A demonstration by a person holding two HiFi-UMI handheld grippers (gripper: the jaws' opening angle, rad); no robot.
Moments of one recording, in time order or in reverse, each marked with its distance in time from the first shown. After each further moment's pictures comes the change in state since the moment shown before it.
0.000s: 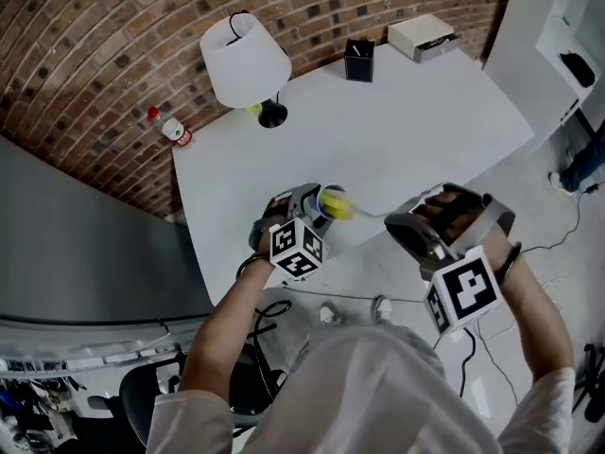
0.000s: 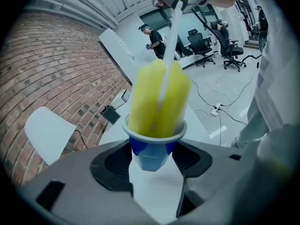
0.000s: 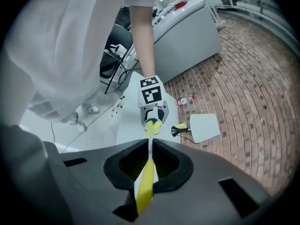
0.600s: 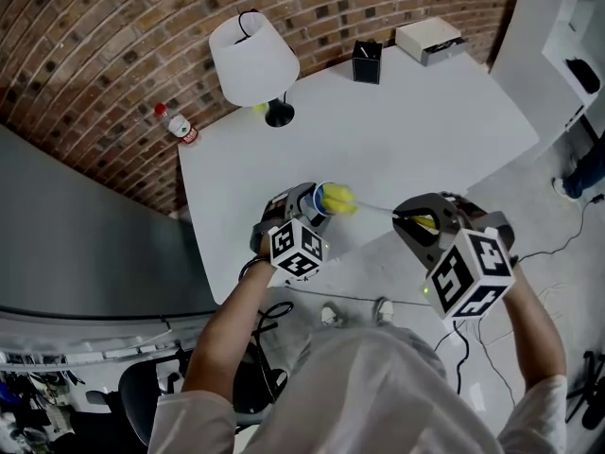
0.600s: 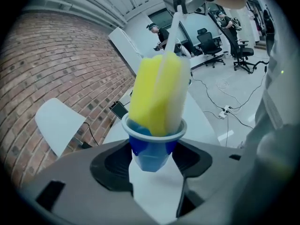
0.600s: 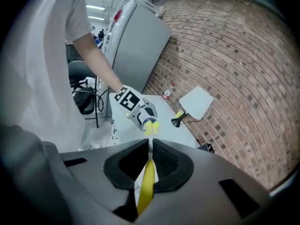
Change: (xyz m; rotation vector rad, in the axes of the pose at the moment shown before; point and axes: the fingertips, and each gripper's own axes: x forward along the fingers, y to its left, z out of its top) left arm -0.006 0.014 -0.017 -0.079 0.012 0.086; right arm 0.001 -0.017 -0.010 0.580 -0.089 0.042
